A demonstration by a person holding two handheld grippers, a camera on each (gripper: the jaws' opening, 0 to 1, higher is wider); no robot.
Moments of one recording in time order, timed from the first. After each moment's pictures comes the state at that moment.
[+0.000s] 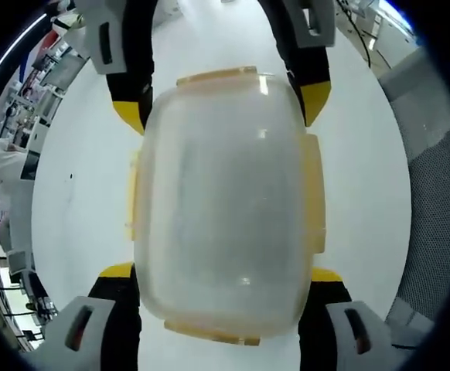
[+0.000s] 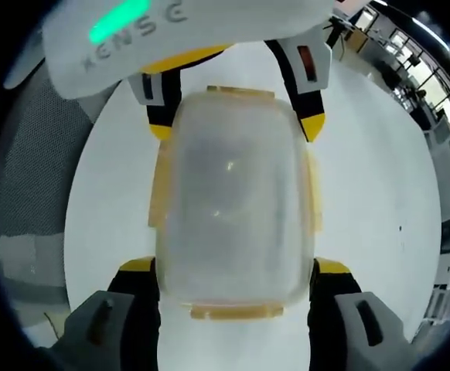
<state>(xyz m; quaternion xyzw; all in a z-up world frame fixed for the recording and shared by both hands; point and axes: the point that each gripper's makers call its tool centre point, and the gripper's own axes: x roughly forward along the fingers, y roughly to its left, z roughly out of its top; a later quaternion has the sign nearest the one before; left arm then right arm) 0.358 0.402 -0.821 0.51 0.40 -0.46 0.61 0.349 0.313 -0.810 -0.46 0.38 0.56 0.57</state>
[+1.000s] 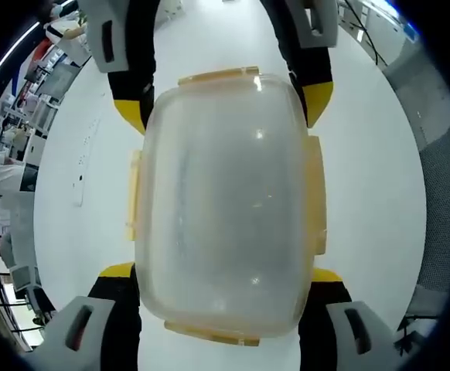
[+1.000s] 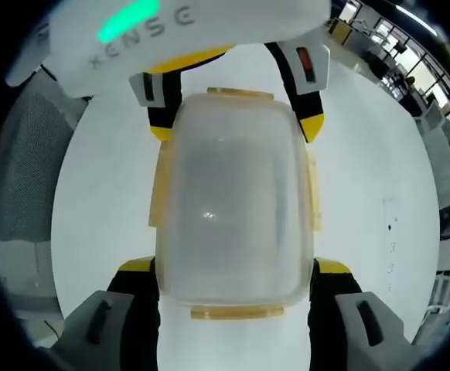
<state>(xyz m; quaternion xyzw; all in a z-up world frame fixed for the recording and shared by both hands) 0.417 0.415 -0.820 0.52 0.38 -0.48 0.60 0.403 0.327 -0.809 -0.44 0.40 0.54 0.59</state>
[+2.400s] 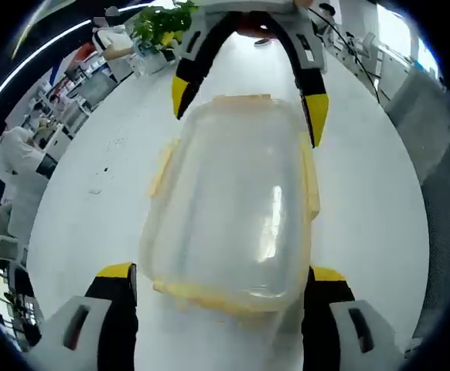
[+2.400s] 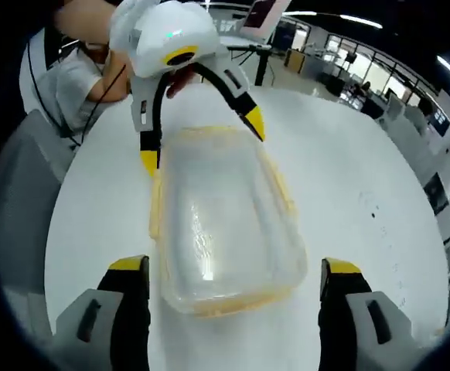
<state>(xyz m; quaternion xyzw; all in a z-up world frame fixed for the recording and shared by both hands) 0.415 0.435 -0.812 0.35 0.30 -0.48 0.75 0.407 0.328 -0.795 -0.28 0.31 0.52 0.75</state>
